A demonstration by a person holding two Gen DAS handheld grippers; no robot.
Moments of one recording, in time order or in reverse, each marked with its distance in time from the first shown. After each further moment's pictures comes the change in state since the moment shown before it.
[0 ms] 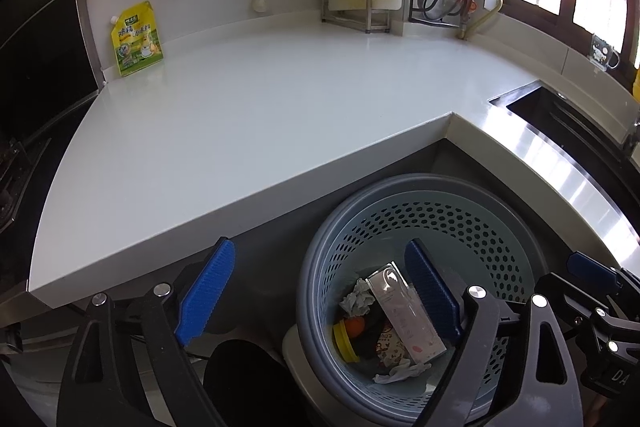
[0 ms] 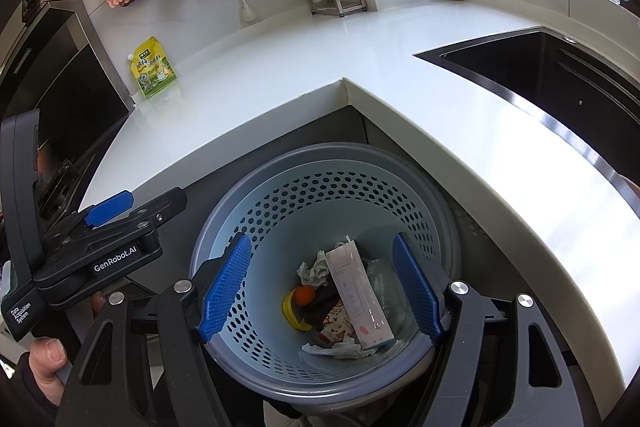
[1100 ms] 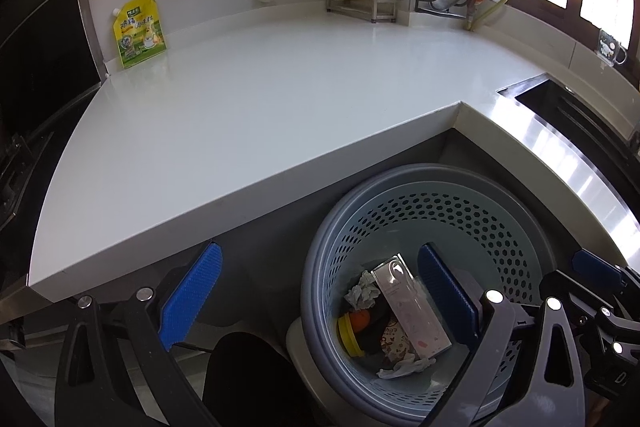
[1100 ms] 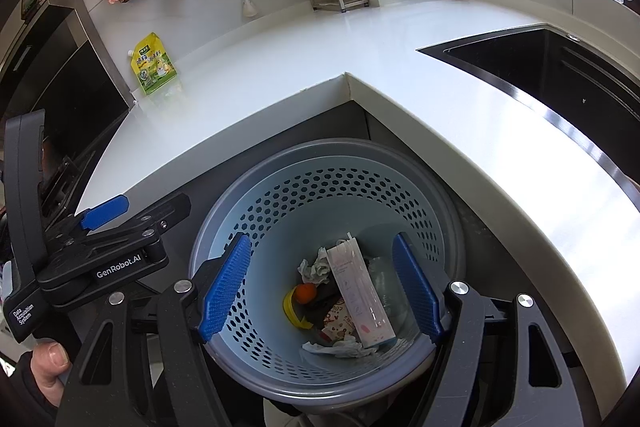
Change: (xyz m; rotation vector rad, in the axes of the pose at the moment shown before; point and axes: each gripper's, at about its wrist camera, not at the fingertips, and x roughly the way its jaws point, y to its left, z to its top) left arm 0.008 -0.002 -0.003 -0.007 0.037 0.022; right arm 0.004 0.002 0.000 -0.001 0.012 0.001
